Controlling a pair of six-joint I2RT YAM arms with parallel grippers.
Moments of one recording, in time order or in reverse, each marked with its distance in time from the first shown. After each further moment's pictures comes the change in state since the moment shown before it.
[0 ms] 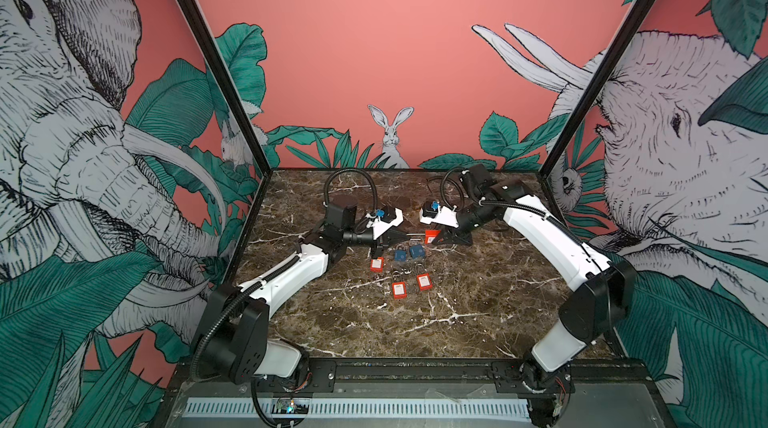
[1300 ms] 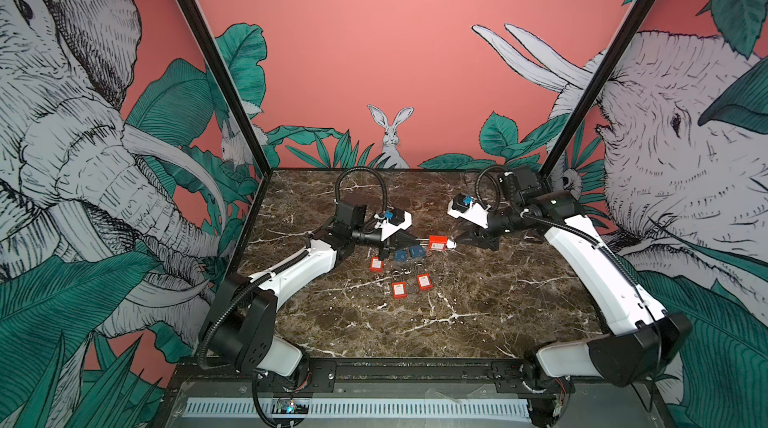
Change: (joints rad) left arm -0.031 0.048 0.050 -0.017 0.068 0.041; right arm -0.136 -0.238 -0.094 -0.058 0.004 0.134
